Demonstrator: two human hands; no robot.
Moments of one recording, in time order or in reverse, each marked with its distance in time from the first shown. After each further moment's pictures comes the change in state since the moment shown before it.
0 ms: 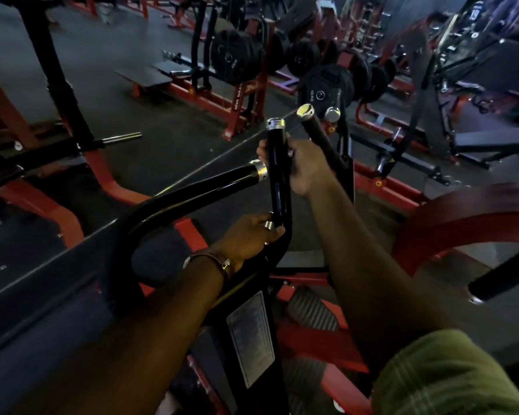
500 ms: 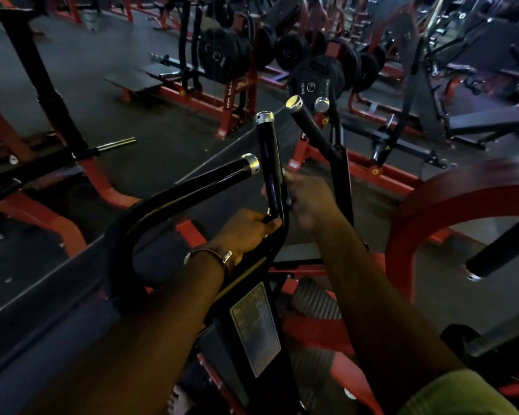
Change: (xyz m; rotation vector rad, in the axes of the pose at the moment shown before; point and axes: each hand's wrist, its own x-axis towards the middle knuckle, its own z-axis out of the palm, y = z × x) left_hand 0.000 0.004 0.000 0.158 0.032 -0.091; right_hand -0.066 0.044 -0.032 -0.302 0.138 -0.064
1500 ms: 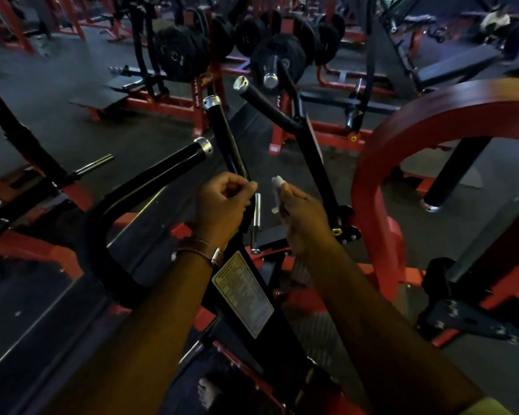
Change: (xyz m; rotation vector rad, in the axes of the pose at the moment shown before) left_hand -0.048 0.026 0.027 -0.070 0.334 0.376; right_hand -0.081 0.060 -0.031 0.315 0.314 -0.084
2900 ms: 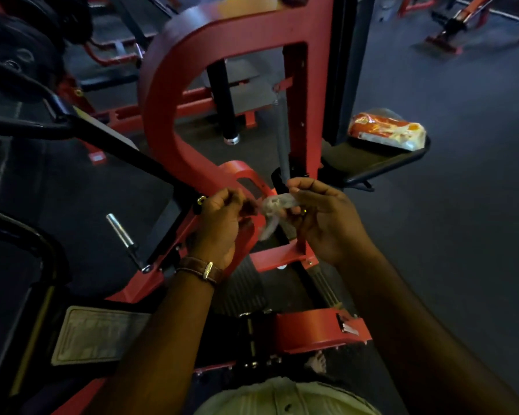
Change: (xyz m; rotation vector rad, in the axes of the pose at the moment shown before) left_hand -0.141 0.017 0.188 -0.313 -0.906 -0.319; right_hand -0.197 -0.062 -0.205 0.252 0.490 -0.192
